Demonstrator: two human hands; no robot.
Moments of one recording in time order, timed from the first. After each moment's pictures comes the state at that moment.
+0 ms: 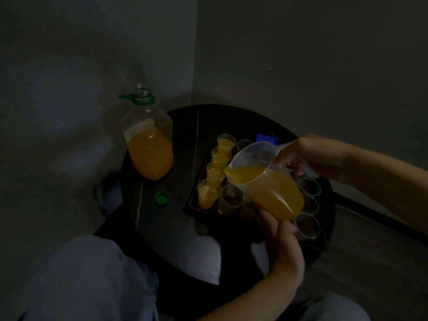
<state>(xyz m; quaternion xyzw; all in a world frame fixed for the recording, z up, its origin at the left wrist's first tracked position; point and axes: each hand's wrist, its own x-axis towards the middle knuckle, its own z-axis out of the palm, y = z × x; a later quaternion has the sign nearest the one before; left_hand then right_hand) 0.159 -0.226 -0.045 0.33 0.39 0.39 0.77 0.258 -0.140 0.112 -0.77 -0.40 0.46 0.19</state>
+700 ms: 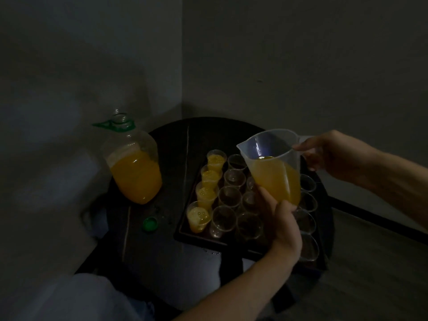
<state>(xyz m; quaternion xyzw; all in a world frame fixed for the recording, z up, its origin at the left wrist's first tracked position) 0.201 -0.174 0.004 0.38 0.36 0.36 0.77 0.316 -0.145 0.136 -0.76 -0.35 0.42 0.36</state>
